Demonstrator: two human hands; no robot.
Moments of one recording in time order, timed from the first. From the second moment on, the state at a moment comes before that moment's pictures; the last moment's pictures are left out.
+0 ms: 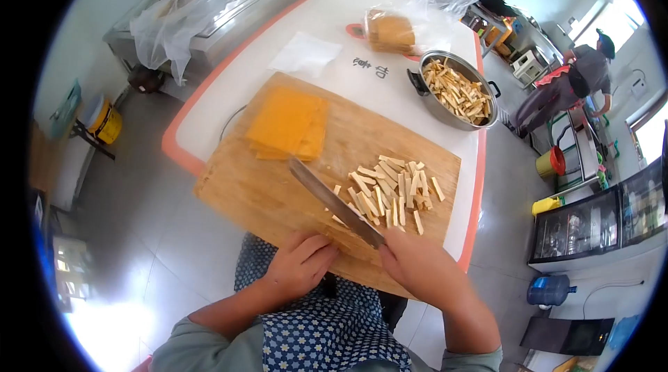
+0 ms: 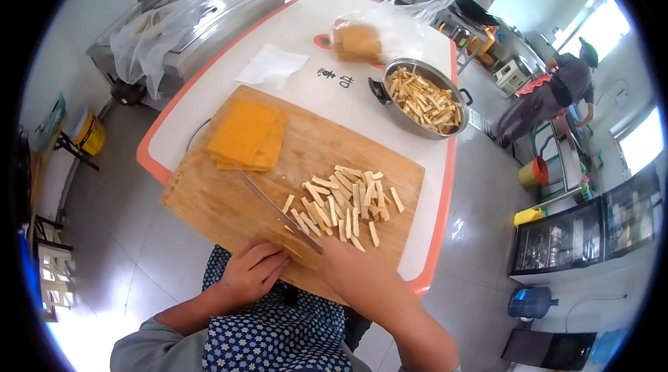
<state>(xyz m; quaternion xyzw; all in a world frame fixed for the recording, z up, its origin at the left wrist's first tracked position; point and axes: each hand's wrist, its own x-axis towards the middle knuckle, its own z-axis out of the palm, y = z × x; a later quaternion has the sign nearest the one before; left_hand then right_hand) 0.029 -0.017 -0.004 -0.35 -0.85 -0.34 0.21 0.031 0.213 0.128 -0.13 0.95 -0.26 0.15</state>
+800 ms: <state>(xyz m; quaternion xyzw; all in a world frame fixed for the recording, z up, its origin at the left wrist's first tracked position) 0.028 -0.024 -0.013 -0.38 -0.83 -0.34 0.22 0.028 0.189 0.112 -0.18 0.94 -0.25 0.16</state>
